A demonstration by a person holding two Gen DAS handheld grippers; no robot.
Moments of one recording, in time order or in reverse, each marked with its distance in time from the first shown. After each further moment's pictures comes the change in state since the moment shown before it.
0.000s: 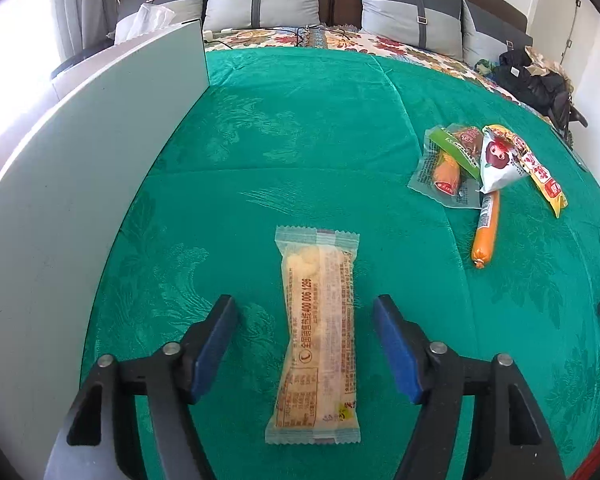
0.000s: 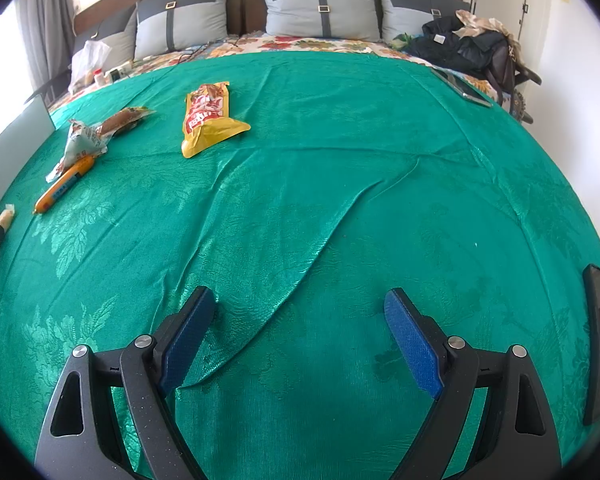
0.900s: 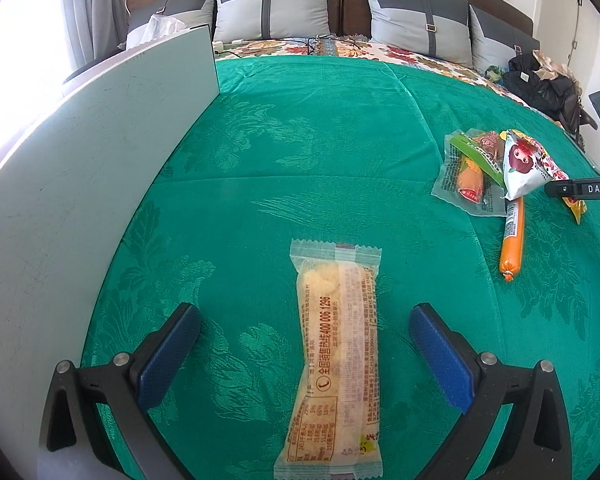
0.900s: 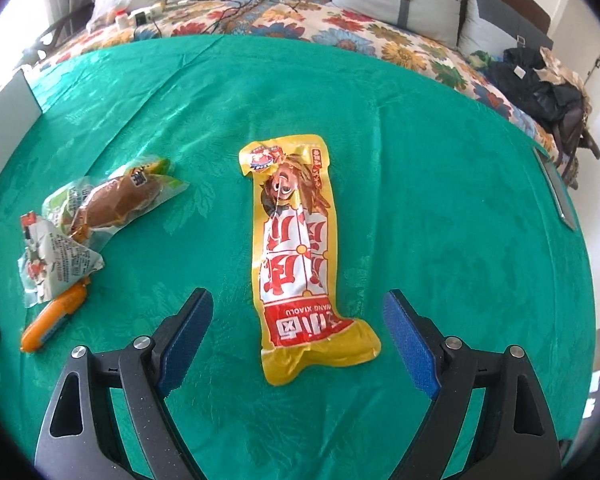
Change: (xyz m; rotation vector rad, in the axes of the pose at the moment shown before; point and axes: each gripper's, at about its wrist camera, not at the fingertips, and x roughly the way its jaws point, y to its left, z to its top) left arm 0.013 0.005 0.001 -0.011 -0.039 0.040; right arm 0.116 0.110 0.161 -0.214 0.221 -0.023
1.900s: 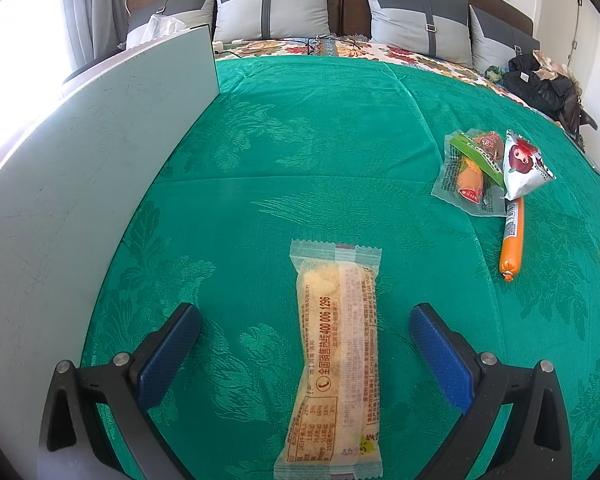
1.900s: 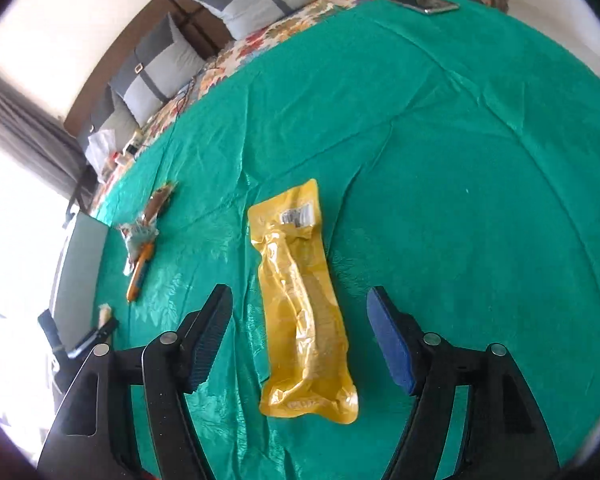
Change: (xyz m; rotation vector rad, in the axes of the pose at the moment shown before) left arm 0.000 0.000 0.001 0.000 0.000 -0.001; right arm -0.101 -0.112 -0.196 0.486 -0.139 0.295
